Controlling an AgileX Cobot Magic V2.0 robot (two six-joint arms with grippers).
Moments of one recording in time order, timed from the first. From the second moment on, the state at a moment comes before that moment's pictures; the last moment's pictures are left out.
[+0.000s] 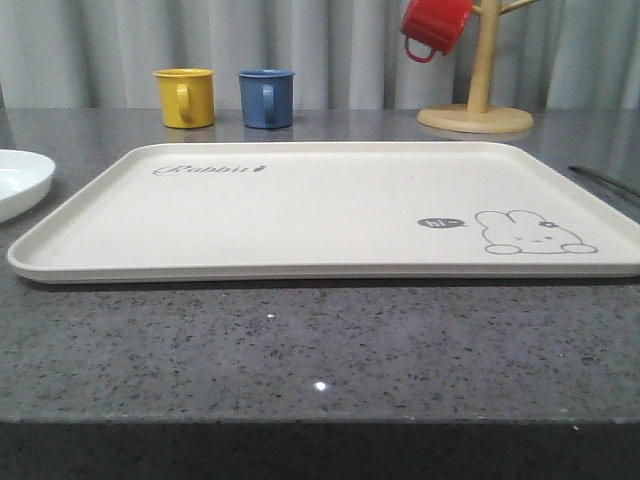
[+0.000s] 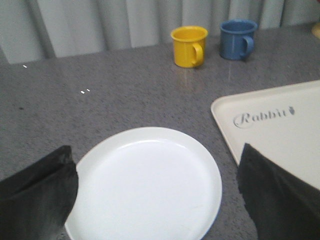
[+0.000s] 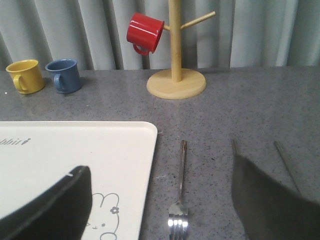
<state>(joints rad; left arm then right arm) -0.13 0.70 -0.63 -0.03 0.38 0.16 0.02 0.38 -0.55 0.19 0.42 -0.05</state>
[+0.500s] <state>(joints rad) -0.23 1.34 -1.11 0.03 0.94 0.16 0.02 0.38 -0.55 0.19 0.42 -0.05</state>
